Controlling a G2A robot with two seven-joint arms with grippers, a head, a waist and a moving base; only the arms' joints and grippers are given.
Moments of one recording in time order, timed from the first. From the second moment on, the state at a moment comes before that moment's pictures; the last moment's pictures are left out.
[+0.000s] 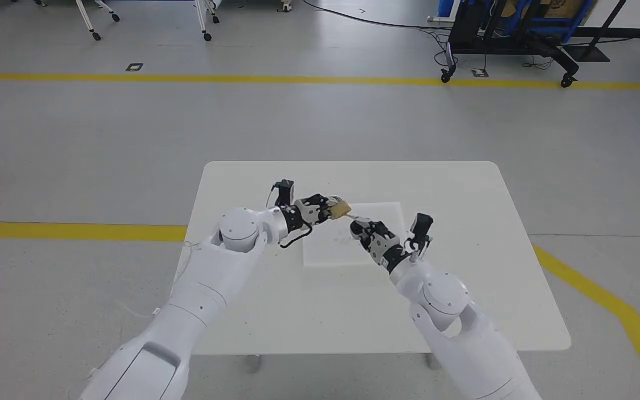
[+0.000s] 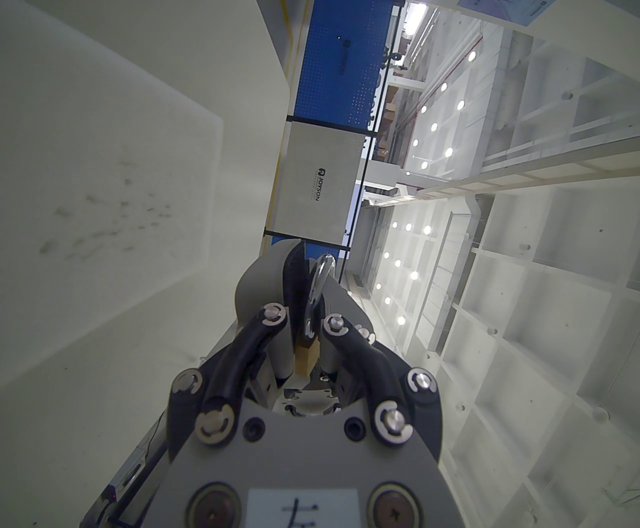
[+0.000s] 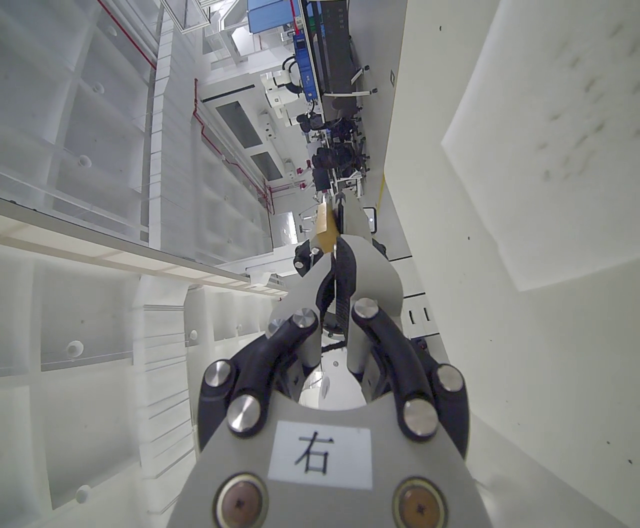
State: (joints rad) left arm 0.82 -1.38 -0.90 -0.92 -0.54 0.06 -0.72; right arm -1.46 -1.21 1.13 -1.73 0.56 0.18 0.01
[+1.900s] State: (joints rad) left arm 0.90 -1.39 -1.00 -1.04 -0.51 0.09 -0.57; right arm -1.45 -1.27 1.08 -1.72 0.36 0.01 -0.15
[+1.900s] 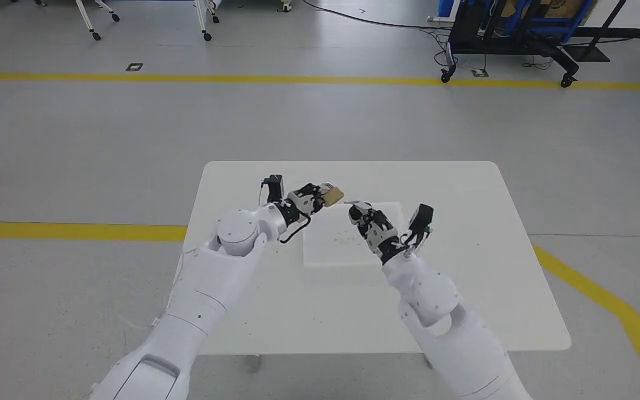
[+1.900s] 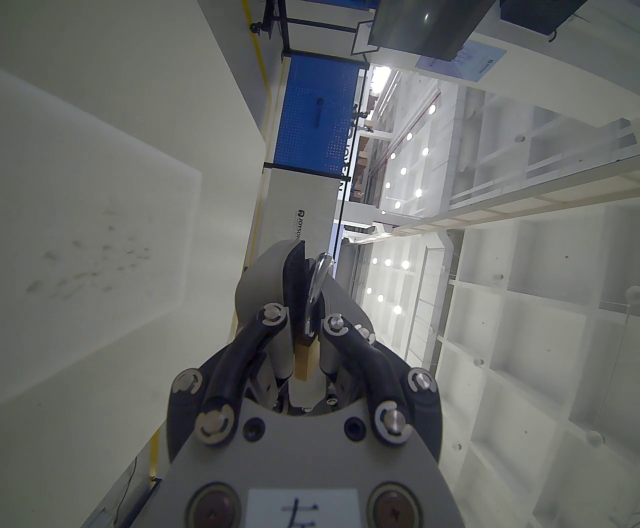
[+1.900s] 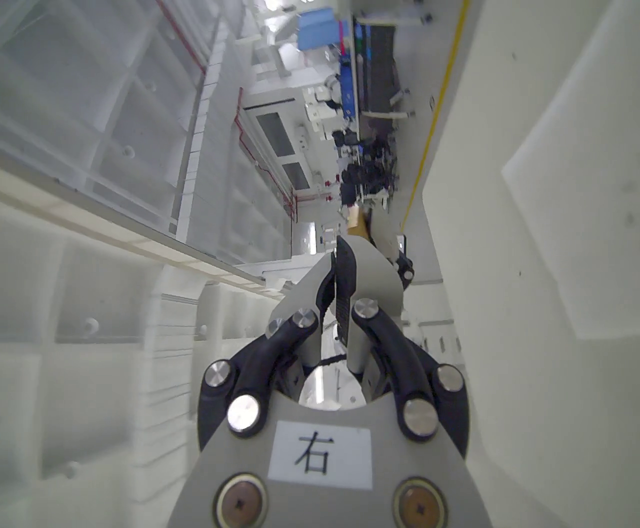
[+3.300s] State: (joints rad) left arm 0.91 -1.39 -1.01 -1.07 -0.45 0.18 -0.60; right arm -1.39 -1.40 0.83 -1.52 -0.46 0.18 -0.68
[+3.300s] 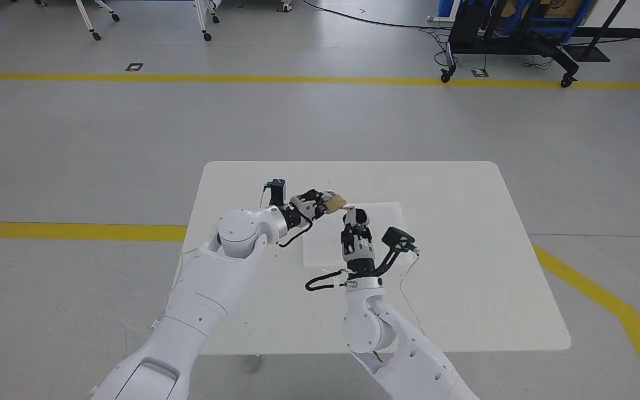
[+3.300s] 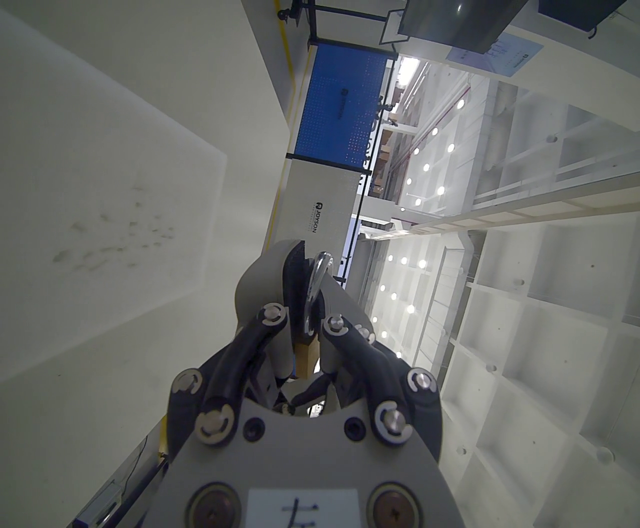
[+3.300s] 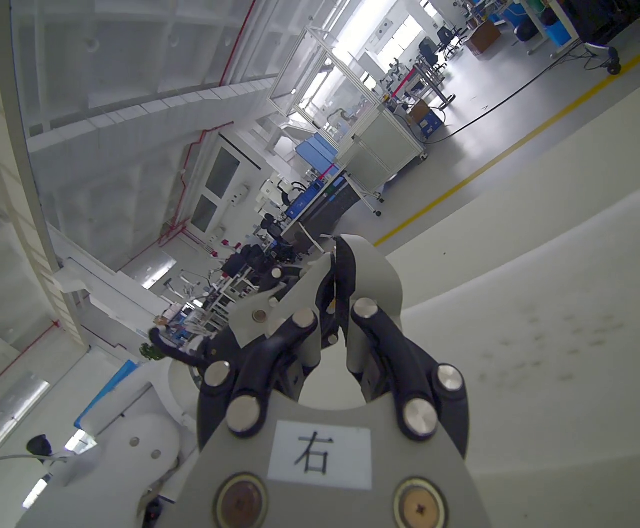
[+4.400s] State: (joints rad) left arm 0.92 -1.39 -1.05 -1.08 -0.43 0.11 -0.58; right arm -1.49 -1.43 1.00 -1.59 -0.23 -0.02 -0.32
